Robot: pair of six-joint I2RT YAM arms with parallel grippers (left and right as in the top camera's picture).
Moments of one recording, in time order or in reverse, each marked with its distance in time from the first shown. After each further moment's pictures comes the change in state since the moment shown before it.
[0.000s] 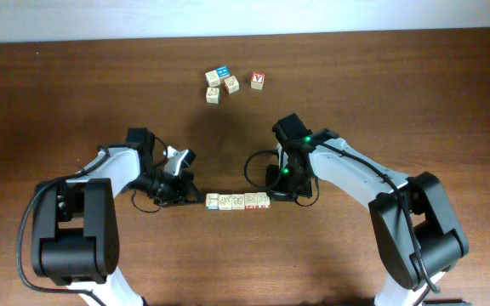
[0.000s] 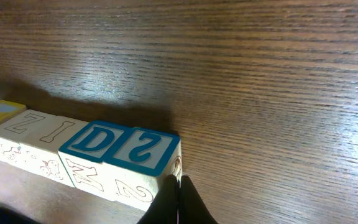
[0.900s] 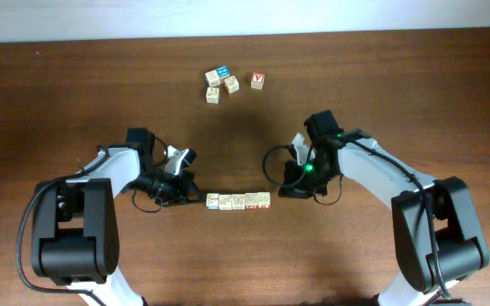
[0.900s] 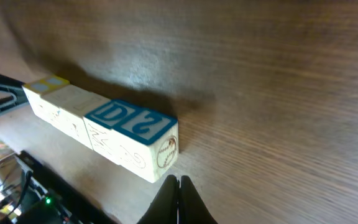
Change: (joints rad) left arm 0.000 0.000 0.000 0.001 0.029 0.000; right arm -0.161 -0.058 -0.109 0.066 -0.227 -0.195
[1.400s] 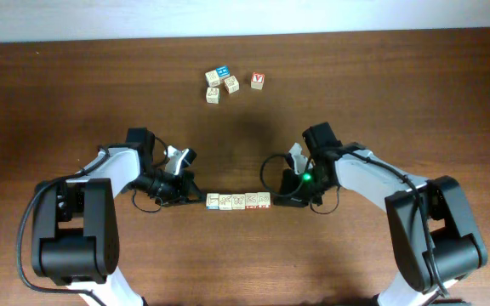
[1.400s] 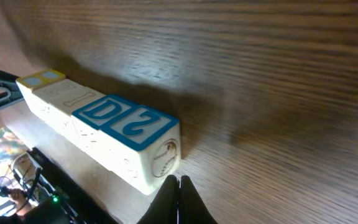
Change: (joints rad) left arm 0.000 0.000 0.000 0.000 0.001 0.000; right arm 0.023 0.004 -0.097 0.141 -0.058 0.049
